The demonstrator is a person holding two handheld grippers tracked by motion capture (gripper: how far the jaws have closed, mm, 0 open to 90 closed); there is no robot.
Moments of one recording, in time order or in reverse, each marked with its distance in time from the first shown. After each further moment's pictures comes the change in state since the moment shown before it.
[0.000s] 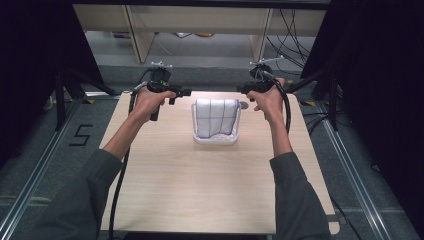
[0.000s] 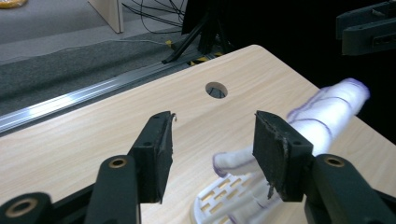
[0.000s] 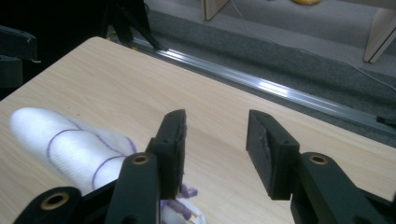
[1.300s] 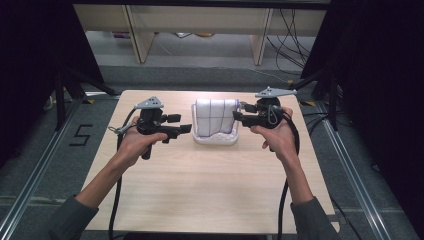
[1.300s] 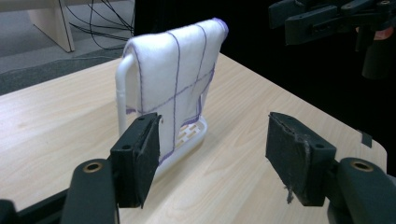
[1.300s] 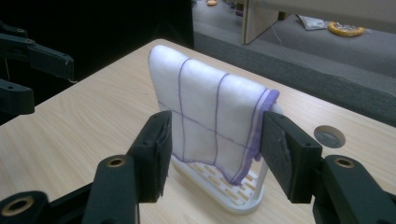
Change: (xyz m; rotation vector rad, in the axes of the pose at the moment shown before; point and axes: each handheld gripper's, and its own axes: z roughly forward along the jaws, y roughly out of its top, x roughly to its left) left arm -0.064 -0.083 -0.060 -0.070 -0.168 0.091; right arm 0.043 -0.075 -0.059 -0.124 0.142 -0.098
